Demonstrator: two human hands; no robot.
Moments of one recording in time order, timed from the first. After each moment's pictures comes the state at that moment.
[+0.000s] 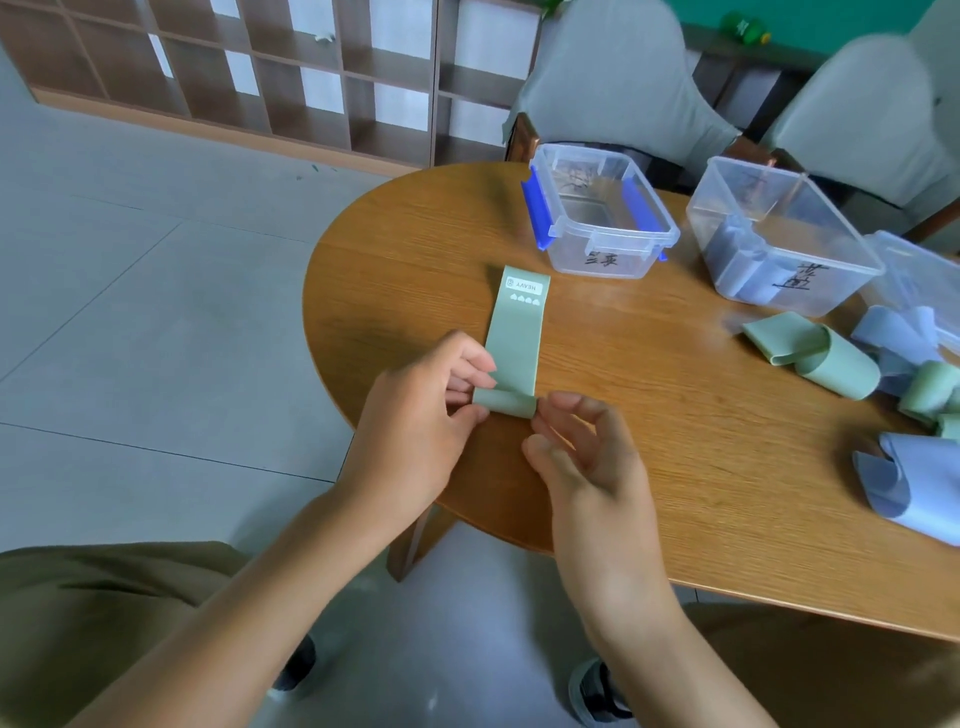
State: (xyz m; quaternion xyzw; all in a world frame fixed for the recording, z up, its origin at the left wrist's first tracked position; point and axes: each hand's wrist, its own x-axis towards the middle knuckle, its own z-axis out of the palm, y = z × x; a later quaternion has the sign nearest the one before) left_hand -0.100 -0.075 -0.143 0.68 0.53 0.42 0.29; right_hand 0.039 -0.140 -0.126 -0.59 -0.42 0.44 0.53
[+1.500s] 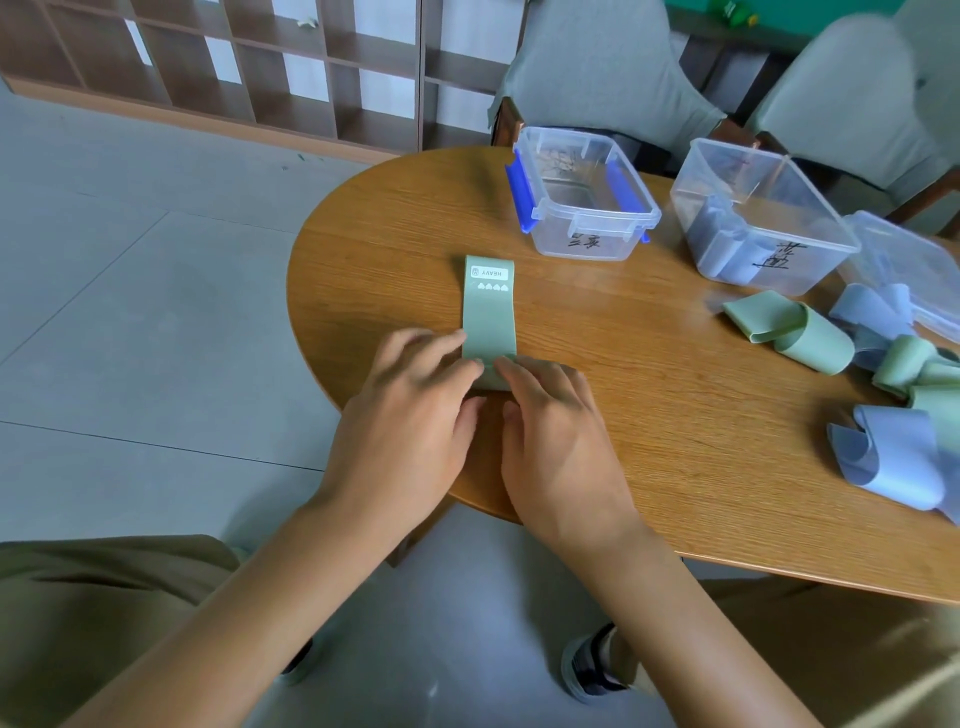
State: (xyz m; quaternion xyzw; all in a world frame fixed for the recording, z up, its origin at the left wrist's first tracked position) left_hand -0.099 -0.095 -0.147 0.78 0.54 0.30 0.00; right_hand 0.049 -0.114 -0.145 -0.63 -0.73 0.05 0.25
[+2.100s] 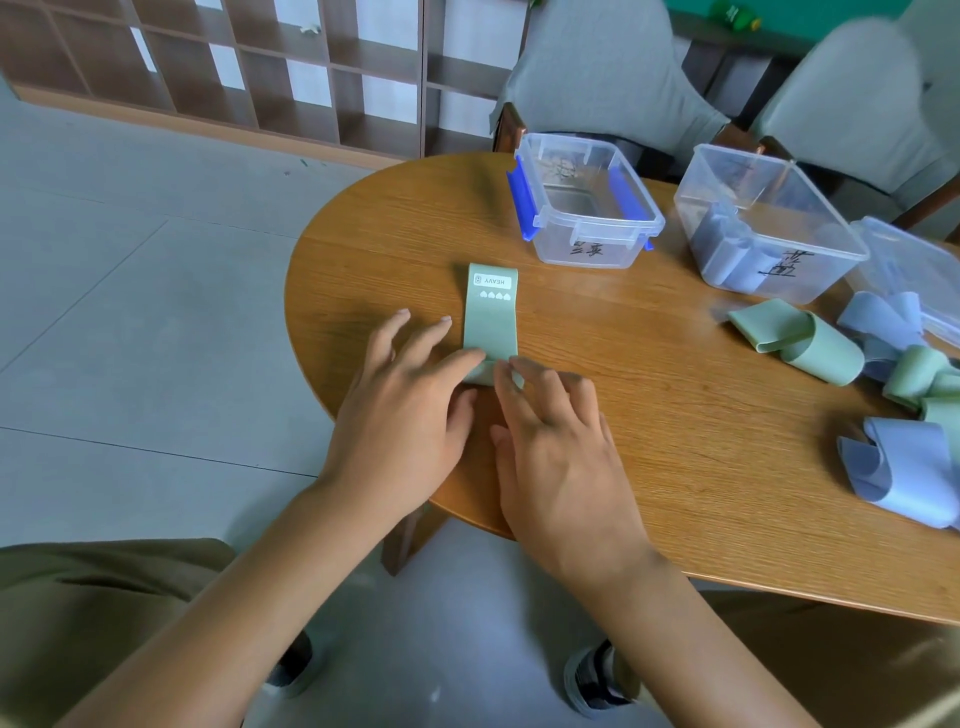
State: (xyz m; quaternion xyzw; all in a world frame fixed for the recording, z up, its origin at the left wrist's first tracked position) left_hand -0.101 -0.070 -0.162 0.78 0.56 0.28 0.03; right_hand 0.053 -0.119 -0.143 -0.63 -0.76 -0.02 0.15
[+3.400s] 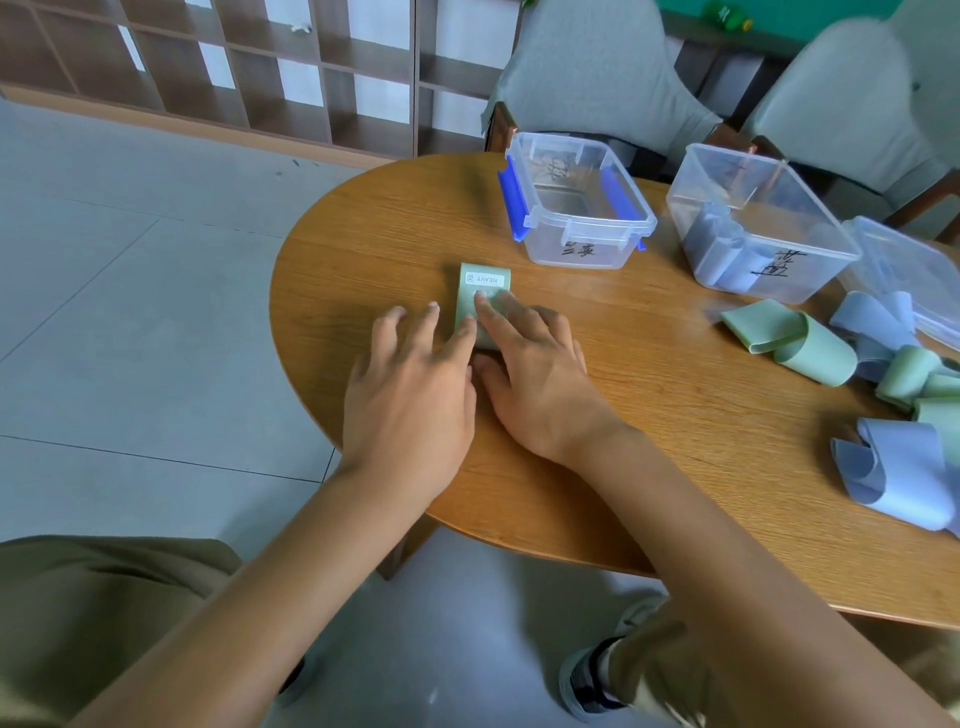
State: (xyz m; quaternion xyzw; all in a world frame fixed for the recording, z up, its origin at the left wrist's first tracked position) left_hand -0.077 -0.063 -0.146 0.75 0.64 0.19 -0.03; right_hand 0.066 -0.034 -0.138 -0.61 -0.78 0.11 0.14
